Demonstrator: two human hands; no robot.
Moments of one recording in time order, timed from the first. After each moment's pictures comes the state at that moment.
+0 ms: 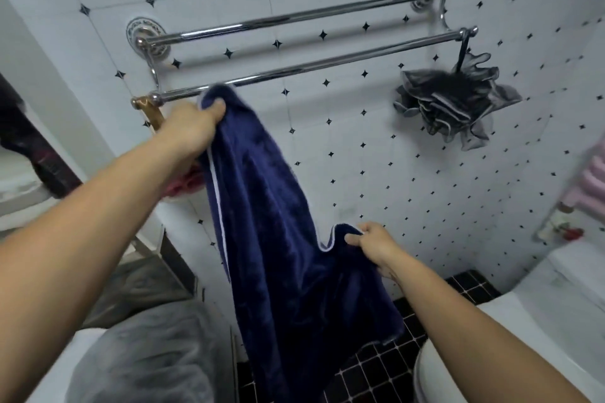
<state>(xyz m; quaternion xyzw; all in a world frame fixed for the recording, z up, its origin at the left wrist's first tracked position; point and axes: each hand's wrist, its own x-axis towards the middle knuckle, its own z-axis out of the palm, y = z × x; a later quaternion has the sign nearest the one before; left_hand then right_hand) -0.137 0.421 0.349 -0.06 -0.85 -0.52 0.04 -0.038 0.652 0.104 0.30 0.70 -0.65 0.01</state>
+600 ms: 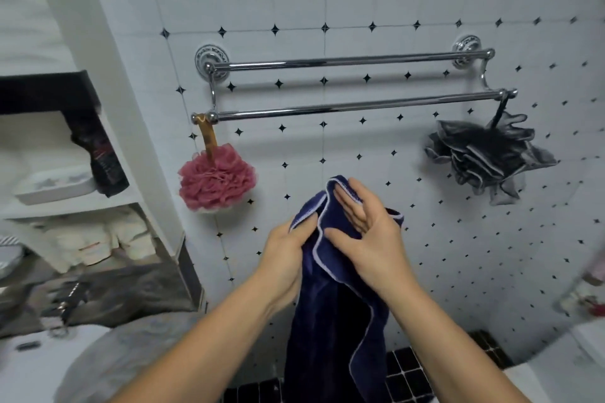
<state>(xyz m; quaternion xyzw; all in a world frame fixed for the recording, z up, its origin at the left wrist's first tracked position) -0.046 0.442 0.243 -0.06 -0.56 -0.81 -0.18 -0.012 0.576 0.233 0.00 0.74 -0.64 -0.21</state>
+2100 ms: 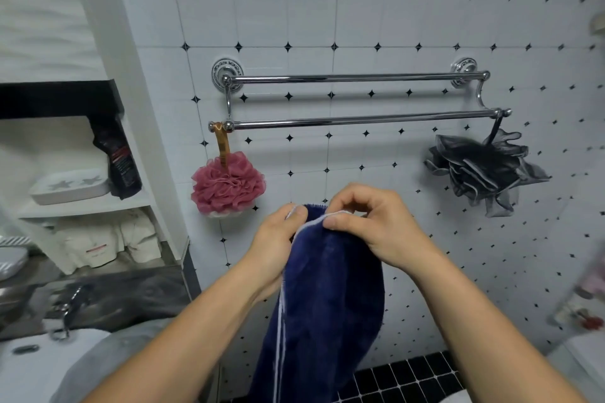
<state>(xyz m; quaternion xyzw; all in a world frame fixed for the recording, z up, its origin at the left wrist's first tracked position) -0.052 0.412 0.266 -0.11 -0.62 -0.77 -0.13 -0.005 0.570 0.297 -0.12 0.82 -0.52 -0.19</state>
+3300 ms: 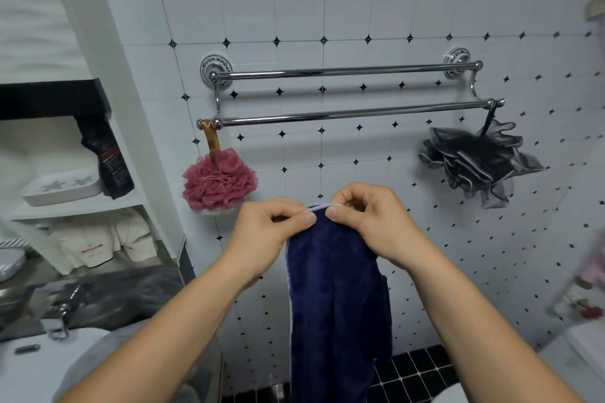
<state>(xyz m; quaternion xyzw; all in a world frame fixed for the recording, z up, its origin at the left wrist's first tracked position) -0.053 0.407 0.275 -0.21 -0.73 -0.65 0.01 -0.010 0.586 0.285 -0.04 0.83 -0.54 -0.16</state>
